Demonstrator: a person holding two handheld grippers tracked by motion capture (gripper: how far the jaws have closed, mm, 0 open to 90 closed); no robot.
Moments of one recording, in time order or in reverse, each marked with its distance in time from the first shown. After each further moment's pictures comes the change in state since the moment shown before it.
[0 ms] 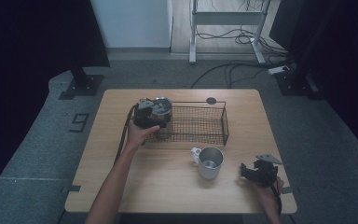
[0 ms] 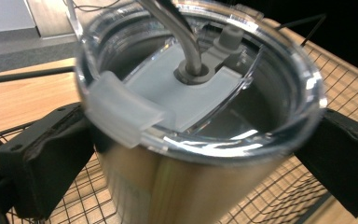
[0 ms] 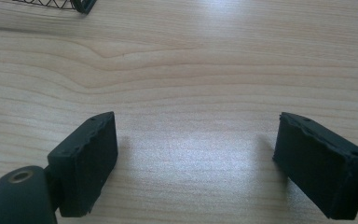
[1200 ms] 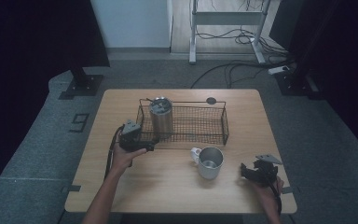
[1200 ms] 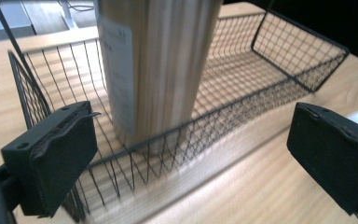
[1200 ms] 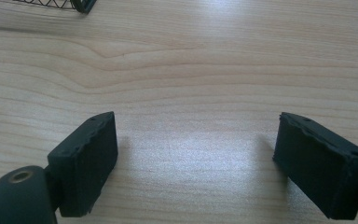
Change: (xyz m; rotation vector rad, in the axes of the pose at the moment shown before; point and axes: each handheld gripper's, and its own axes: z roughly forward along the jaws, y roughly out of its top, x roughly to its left) left arm -0.015 -0.062 -0.069 0.009 -0.027 0.033; right arm 0.000 0.000 0.000 0.001 0.000 0.001
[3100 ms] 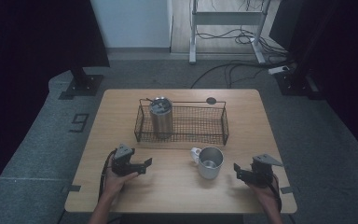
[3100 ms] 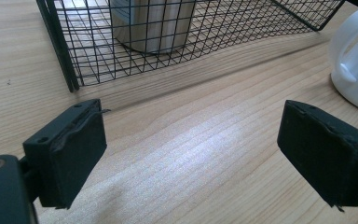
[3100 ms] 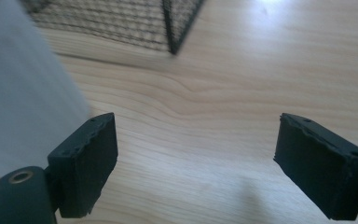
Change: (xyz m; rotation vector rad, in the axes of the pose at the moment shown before) left arm -0.005 -0.072 -0.025 0.070 0.008 -0.066; right arm 0.021 0.011 -0.030 -0.102 0.201 -0.044
